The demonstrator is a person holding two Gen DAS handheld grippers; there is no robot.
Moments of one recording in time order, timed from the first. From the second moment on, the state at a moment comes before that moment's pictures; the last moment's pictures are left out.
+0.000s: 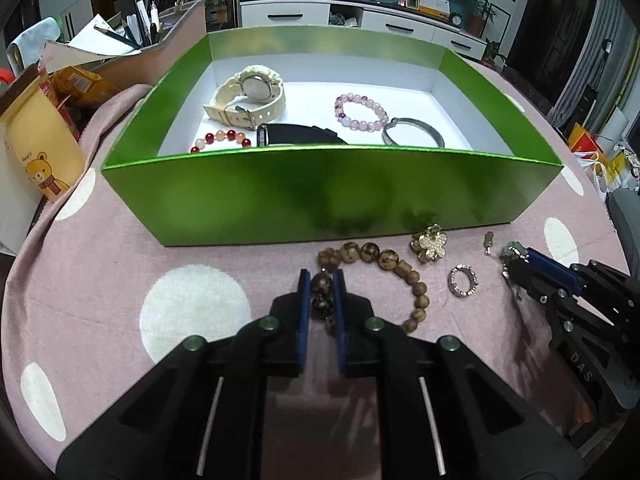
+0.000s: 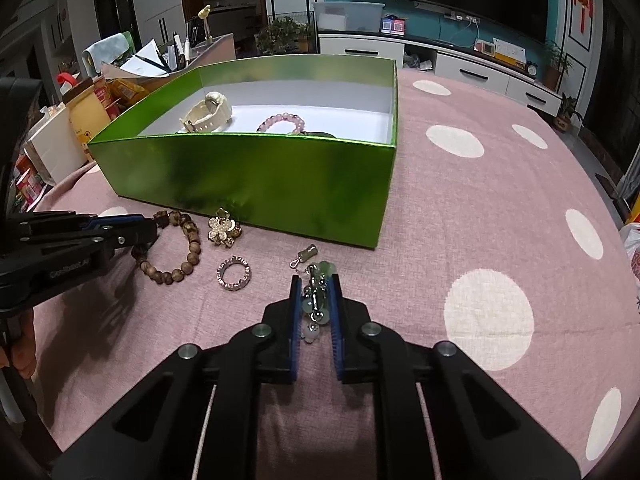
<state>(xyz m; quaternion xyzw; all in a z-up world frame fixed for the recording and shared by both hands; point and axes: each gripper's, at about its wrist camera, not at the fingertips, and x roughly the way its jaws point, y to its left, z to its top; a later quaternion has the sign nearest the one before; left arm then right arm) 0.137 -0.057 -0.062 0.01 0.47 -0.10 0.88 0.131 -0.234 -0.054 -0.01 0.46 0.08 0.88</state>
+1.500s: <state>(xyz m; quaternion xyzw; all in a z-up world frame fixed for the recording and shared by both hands) 0.152 -0.016 0.083 -0.03 0.37 -0.11 0.92 0.139 -0.247 0.057 0.02 0.35 0.11 0.93</state>
